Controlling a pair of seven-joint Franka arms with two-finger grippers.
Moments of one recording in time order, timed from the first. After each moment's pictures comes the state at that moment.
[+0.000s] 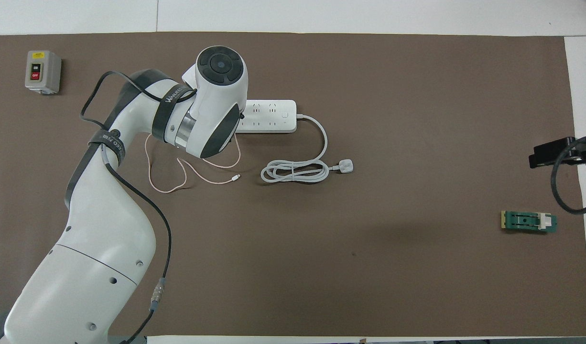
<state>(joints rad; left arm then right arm) -0.49 0.66 0.00 -1.36 0.20 1.97 -2.06 -0.07 -0.07 0.01 -1.66 0.01 1.55 -0.05</state>
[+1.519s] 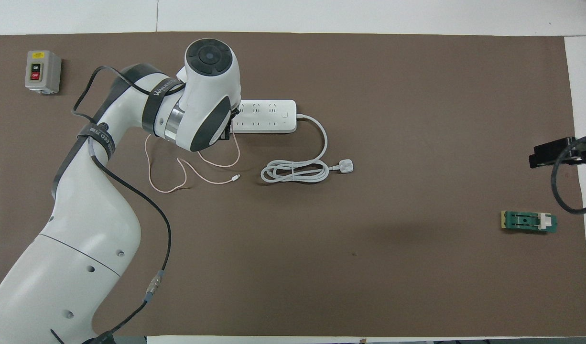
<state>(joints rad) -0.29 0.68 -0.17 -1.33 0.09 1.95 -2.05 -0.07 -0.07 0.01 -1.66 0.01 1.55 -0.05</state>
